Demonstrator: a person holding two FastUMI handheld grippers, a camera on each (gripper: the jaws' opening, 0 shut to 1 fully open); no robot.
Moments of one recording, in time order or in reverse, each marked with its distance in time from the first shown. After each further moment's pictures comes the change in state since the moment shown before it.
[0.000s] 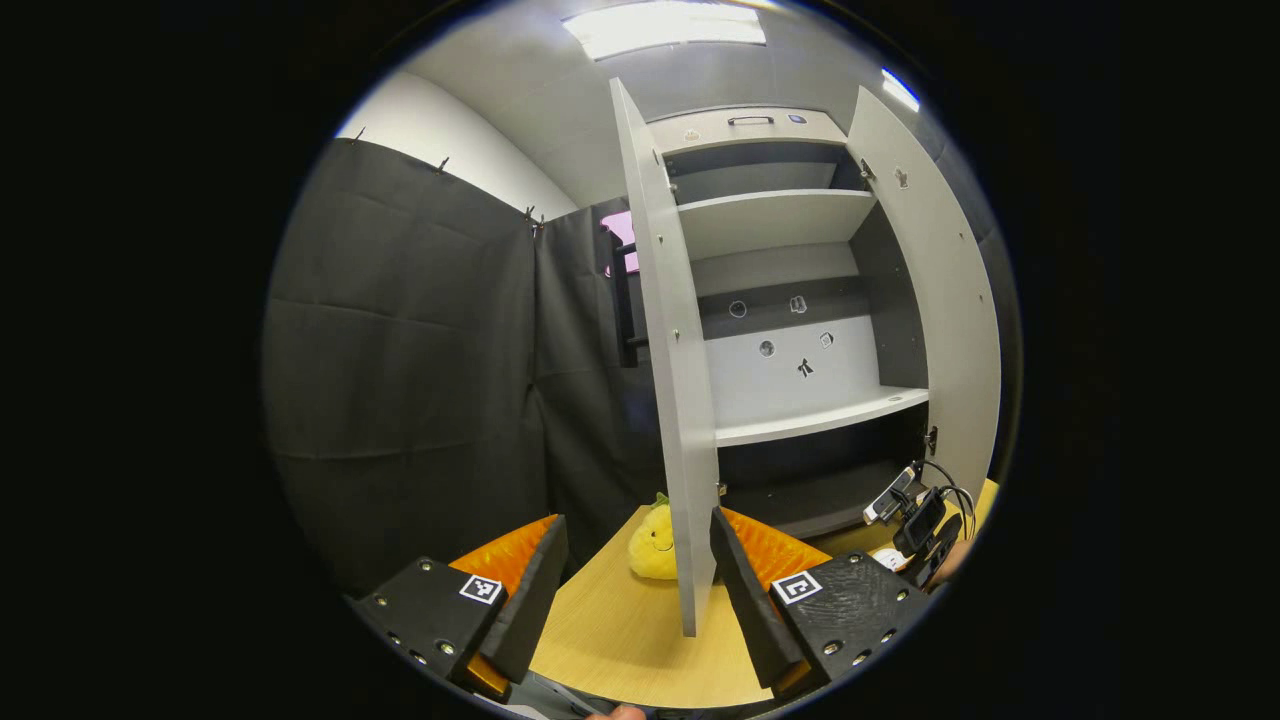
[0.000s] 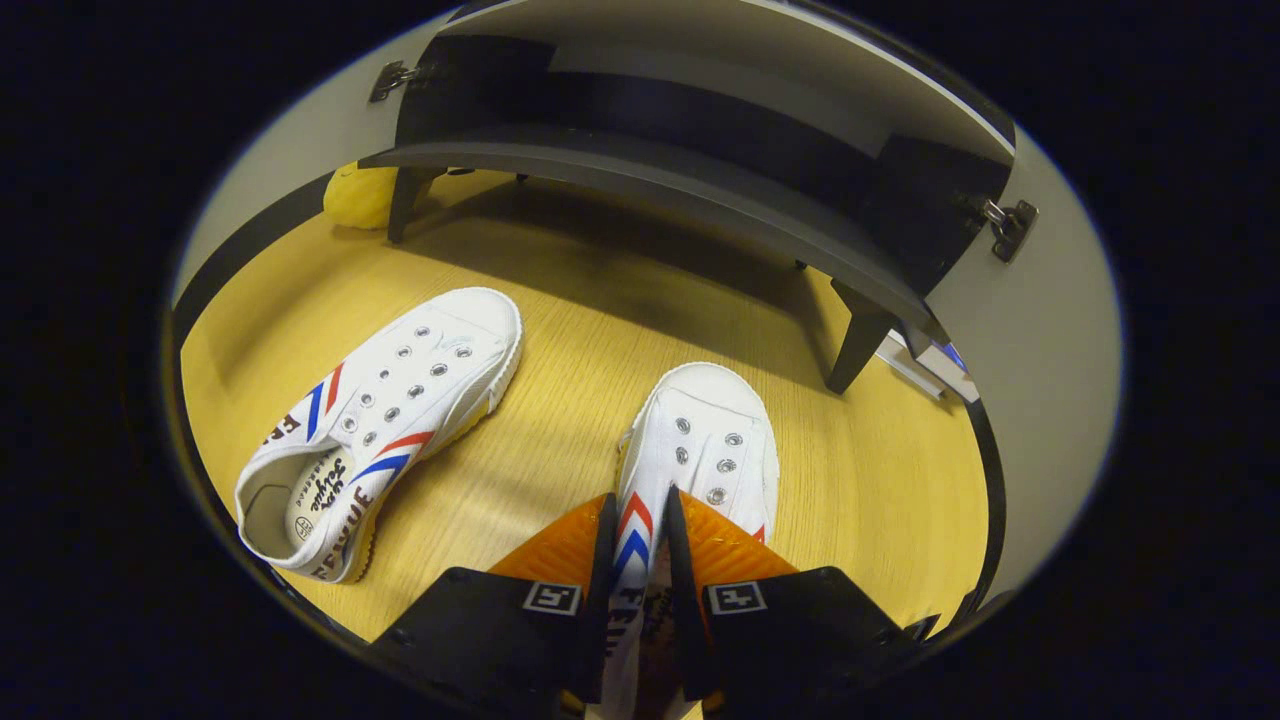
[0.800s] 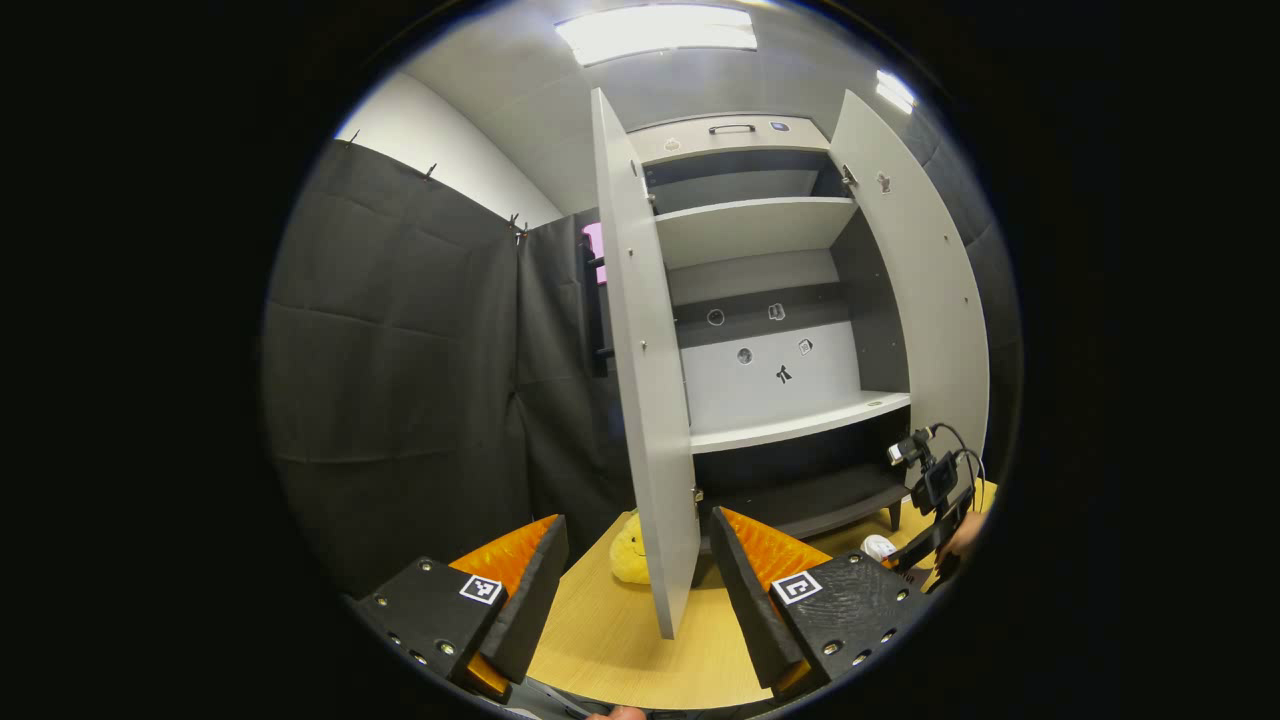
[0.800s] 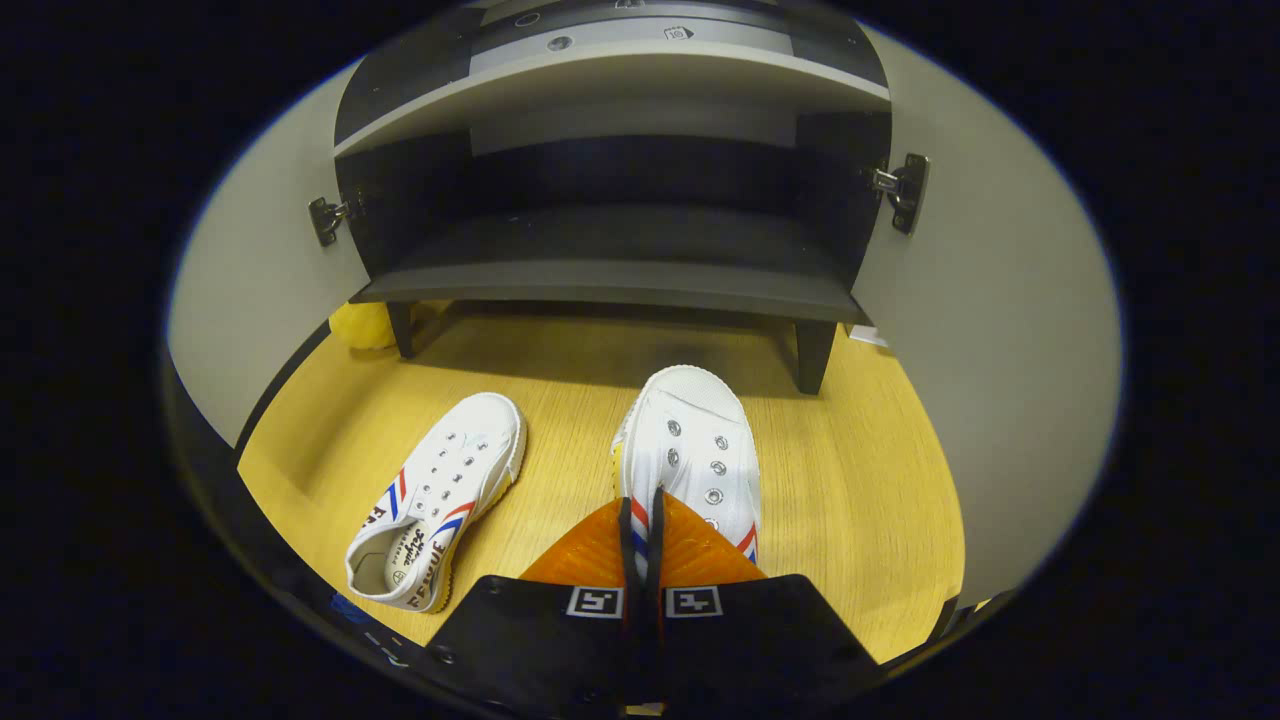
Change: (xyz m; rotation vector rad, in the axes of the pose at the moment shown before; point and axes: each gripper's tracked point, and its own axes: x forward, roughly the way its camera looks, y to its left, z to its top) left arm -0.009 -0.027 0.008 0.012 -0.030 -0.073; right arm -0.047 -0.029 0.037 0.263 -0.133 0.099
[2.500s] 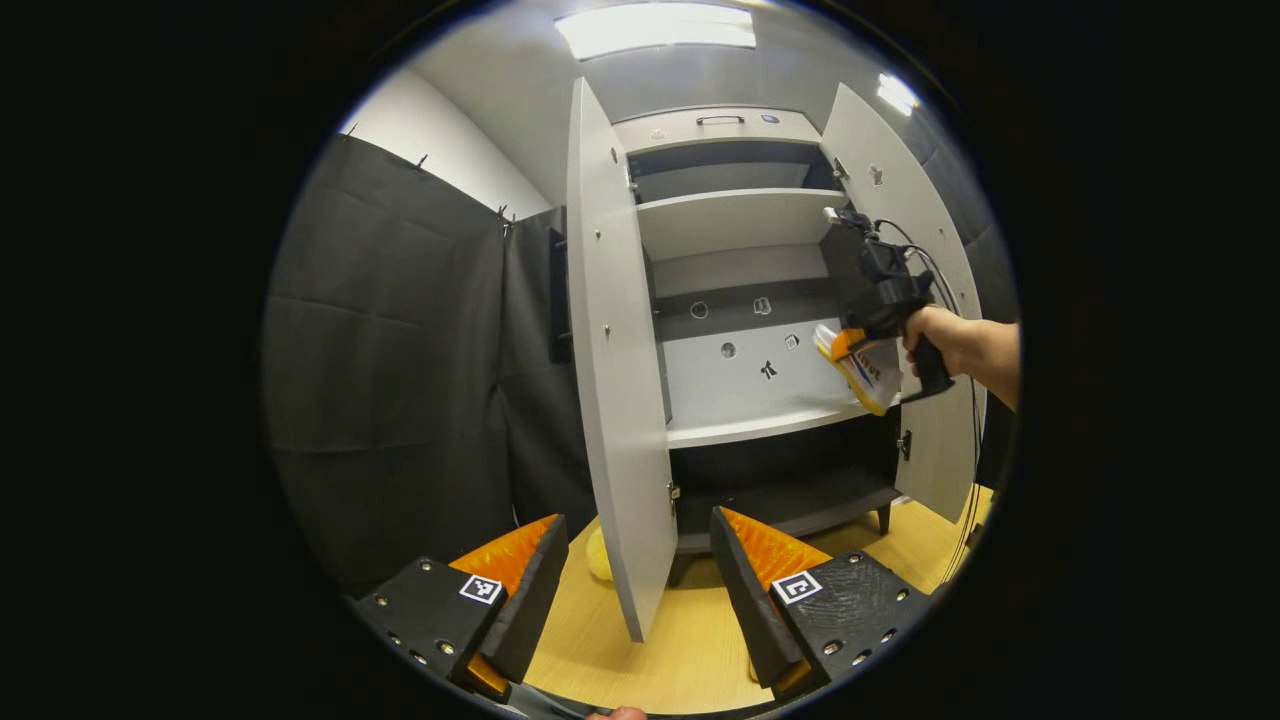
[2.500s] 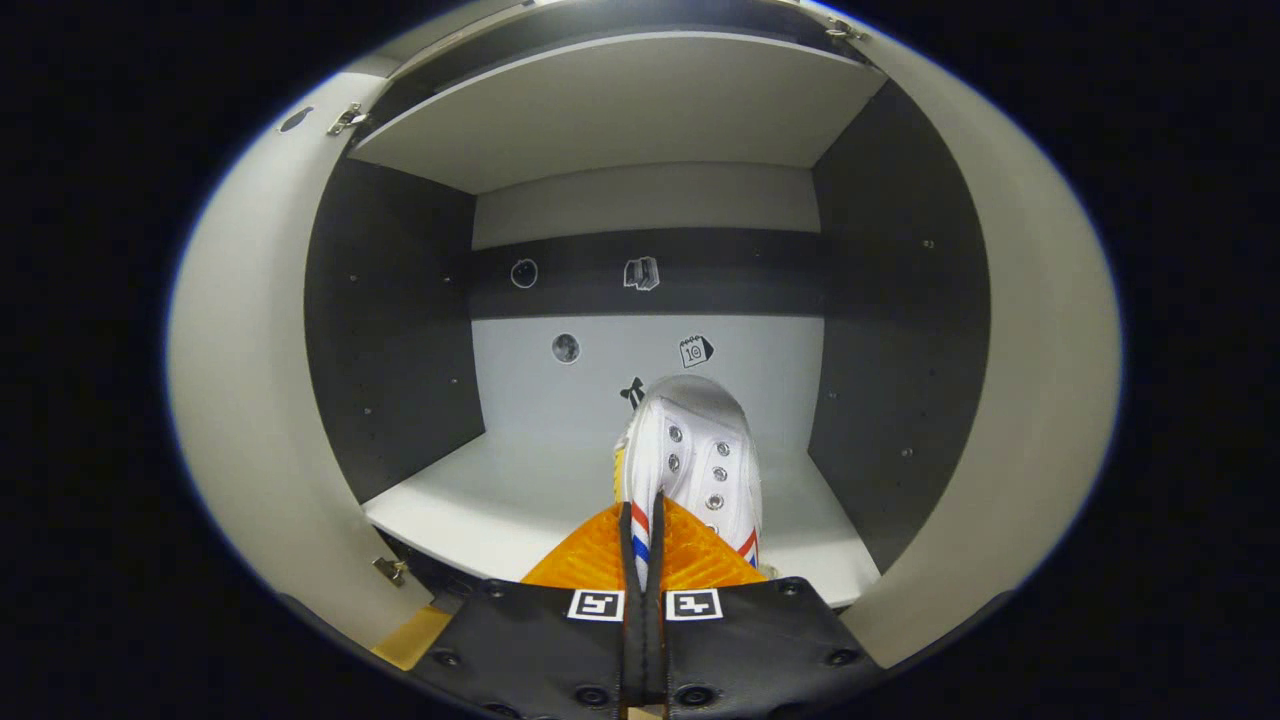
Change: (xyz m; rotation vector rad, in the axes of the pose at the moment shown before) left arm 0.018 -0.021 -0.013 -0.018 0.021 -0.016; right arm -0.111 0.005 0.371 -0.029 -0.591 0.028
